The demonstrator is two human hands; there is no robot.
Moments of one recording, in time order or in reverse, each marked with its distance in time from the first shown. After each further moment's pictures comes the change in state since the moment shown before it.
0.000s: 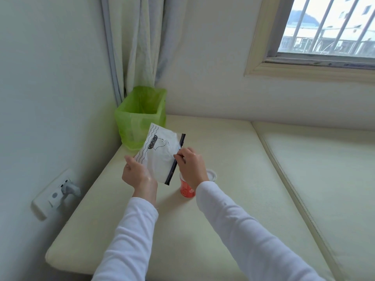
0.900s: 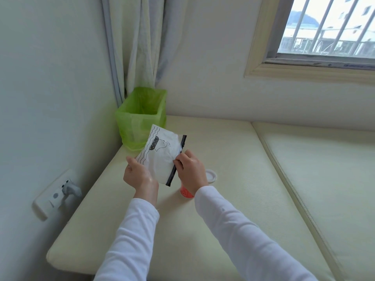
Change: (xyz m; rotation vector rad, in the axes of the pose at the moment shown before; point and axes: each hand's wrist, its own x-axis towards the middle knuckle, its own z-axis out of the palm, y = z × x) left_hand -0.006 0.001 -0.001 0.015 0.005 0.007; right_hand -0.011 0.002 0.008 -0.161 0.044 -0.110
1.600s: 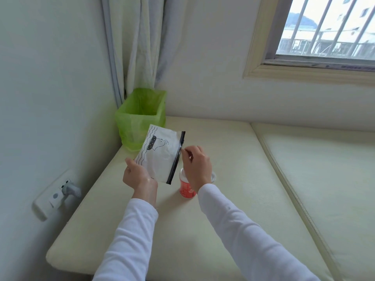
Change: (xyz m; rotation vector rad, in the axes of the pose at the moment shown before) left_hand -0.001 0.006 -0.002 -0.021 -0.006 -0.119; right_hand 0.003 -0.007 -0.020 0.211 0.160 0.222
